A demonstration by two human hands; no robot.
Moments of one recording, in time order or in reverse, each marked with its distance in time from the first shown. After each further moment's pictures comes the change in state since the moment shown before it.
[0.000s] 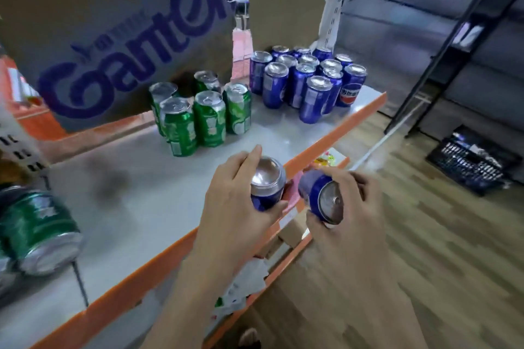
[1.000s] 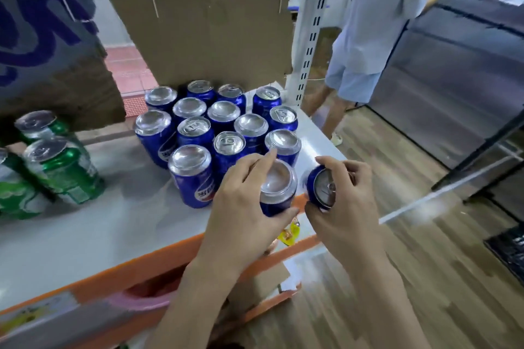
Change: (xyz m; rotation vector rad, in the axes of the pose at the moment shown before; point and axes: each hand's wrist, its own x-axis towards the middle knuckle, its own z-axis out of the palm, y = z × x) left_hand 0.275 0.128 0.305 0.121 0.190 -0.154; right_hand 0.339 0.332 -0.015 0.166 -0.270 -0.131
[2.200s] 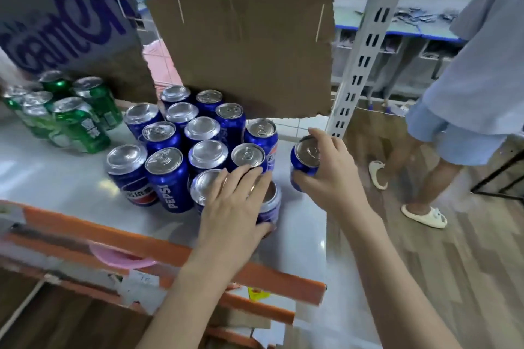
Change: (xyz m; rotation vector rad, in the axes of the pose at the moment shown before) left_hand 0.112 0.037 0.159 0.816 0.107 -0.367; right_hand 0.252 0.120 0.034 0.230 -0.613 -0.400
